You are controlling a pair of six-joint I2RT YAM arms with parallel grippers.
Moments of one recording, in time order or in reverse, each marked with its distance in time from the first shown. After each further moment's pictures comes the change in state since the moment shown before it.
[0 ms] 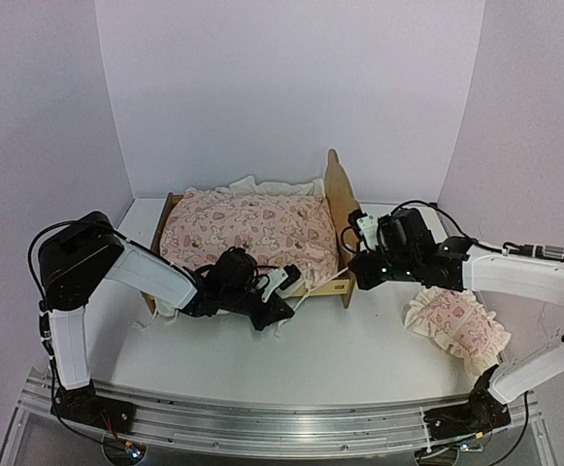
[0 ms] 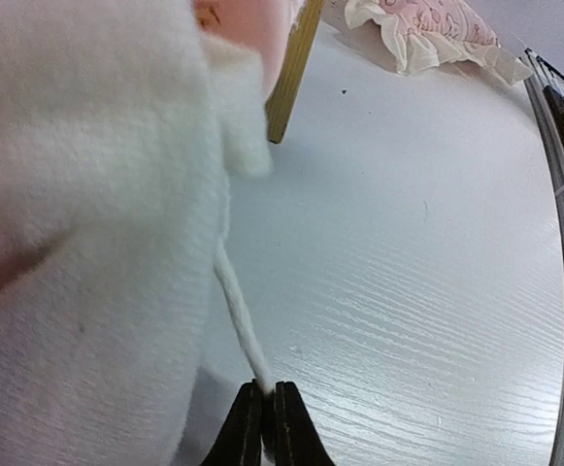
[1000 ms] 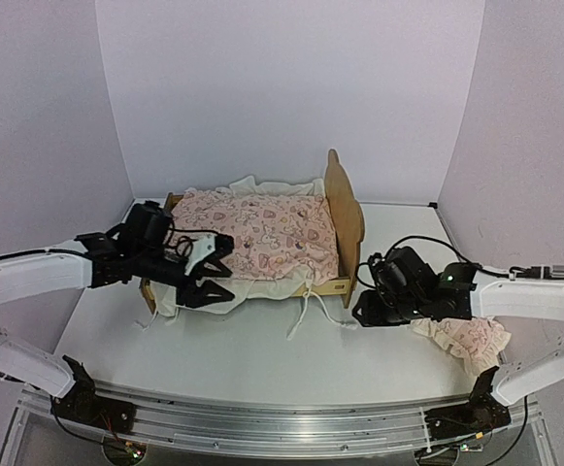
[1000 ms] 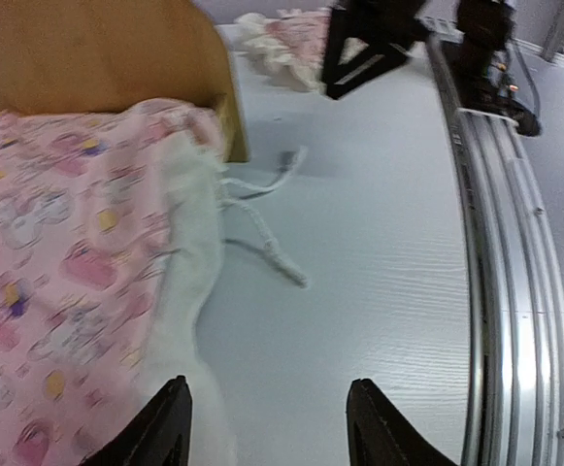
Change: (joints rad) left arm 0.183 -0.657 -0.129 -0.561 0.211 0.450; right arm 0.115 -0.116 -0.190 -0.188 0.008 0.591
